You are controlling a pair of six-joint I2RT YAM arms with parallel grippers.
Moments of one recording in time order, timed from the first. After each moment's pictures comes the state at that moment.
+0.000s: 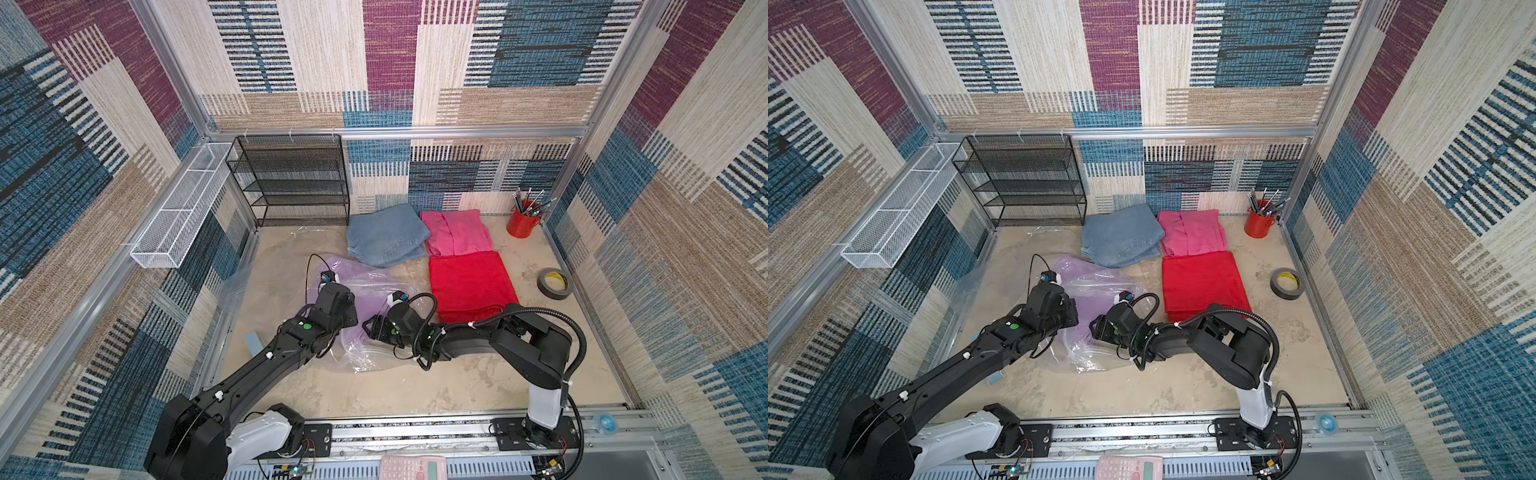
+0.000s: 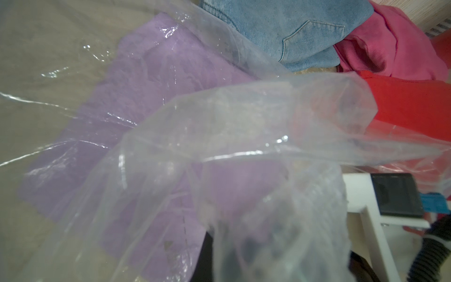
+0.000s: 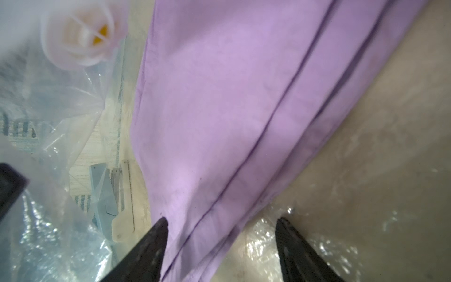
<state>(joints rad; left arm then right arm) -0.53 1.14 0.72 -0.36 -0.23 -0.58 0.96 1.92 0.92 0.38 0.00 1.10</state>
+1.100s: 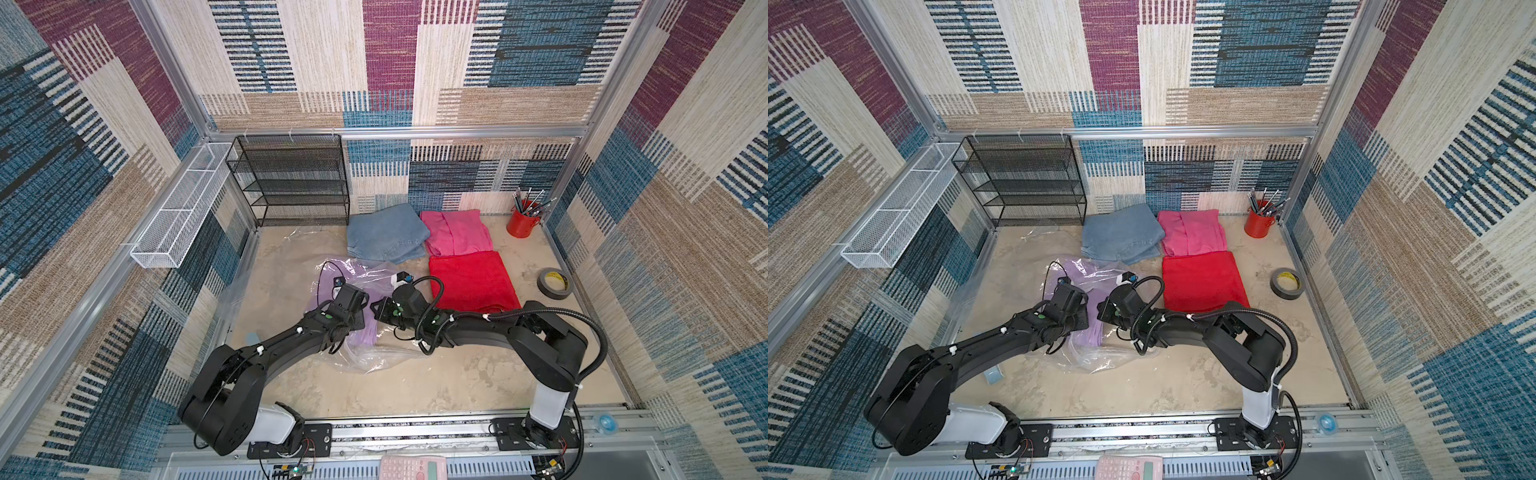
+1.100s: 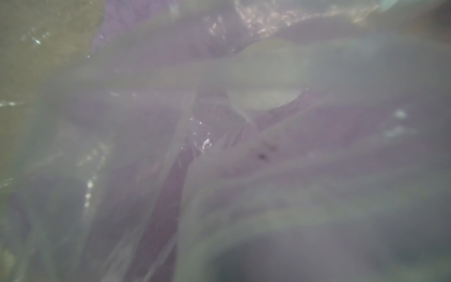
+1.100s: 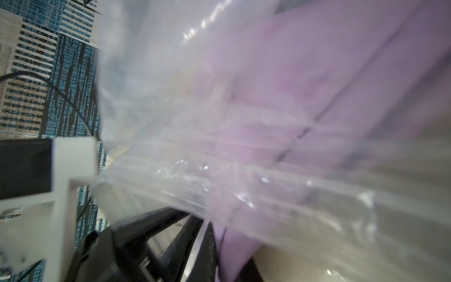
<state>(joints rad) -0.55 1.42 0.74 -0.30 -0.30 -0.60 0.91 1.81 0.99 0.30 0.01 1.05</state>
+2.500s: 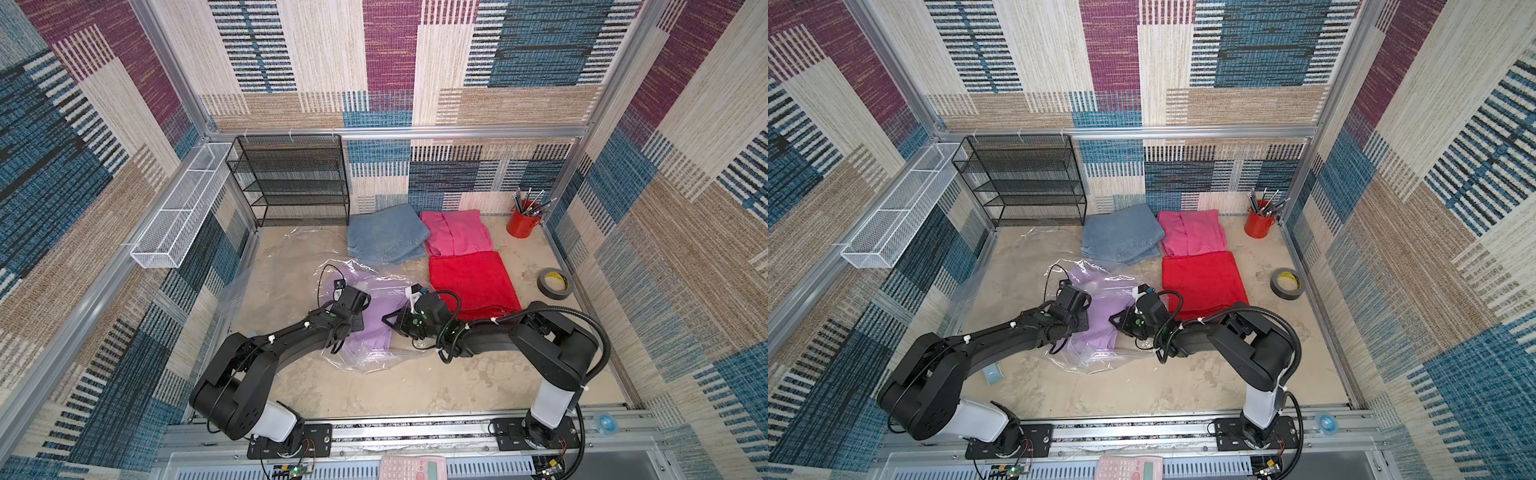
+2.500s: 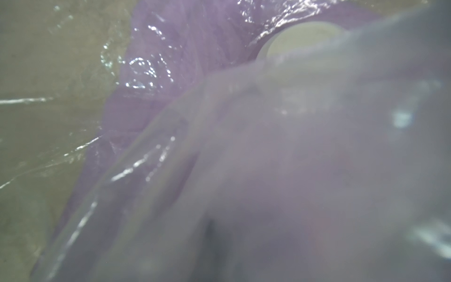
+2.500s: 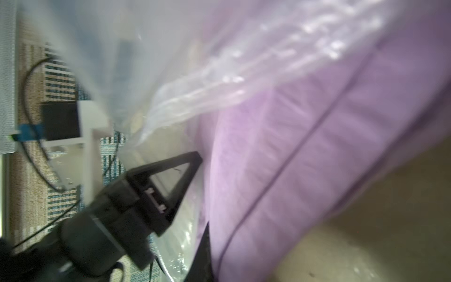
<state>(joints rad) -0.55 1.49 0.74 -0.29 -0.33 -0.60 0.82 1.76 0.77 0.55 -0.26 1.15</state>
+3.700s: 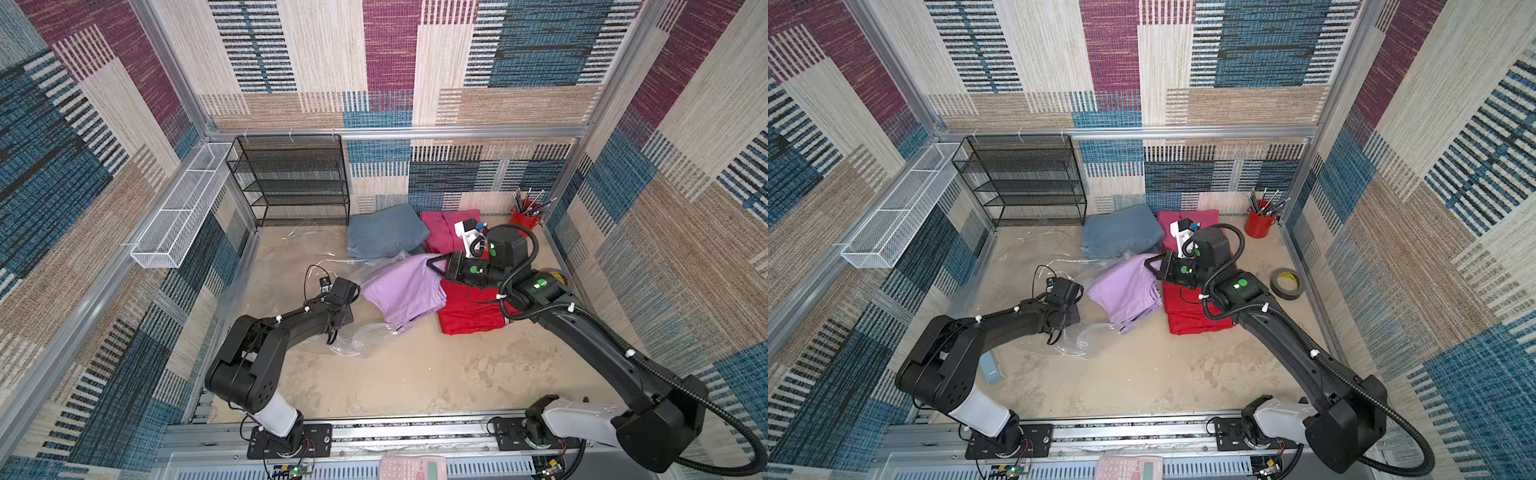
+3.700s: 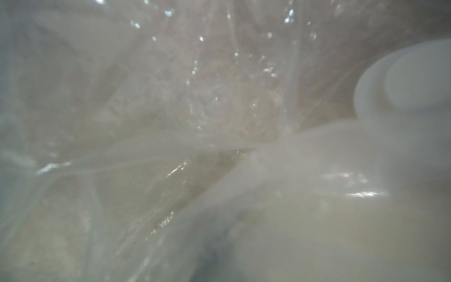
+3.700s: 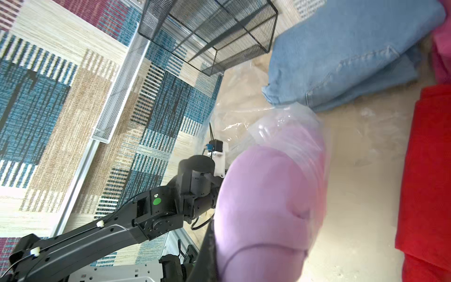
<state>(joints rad) -0.40 1.61 0.79 -0.33 -0.36 -0.65 0.49 1.24 1.20 -0.36 -0.45 0.74</state>
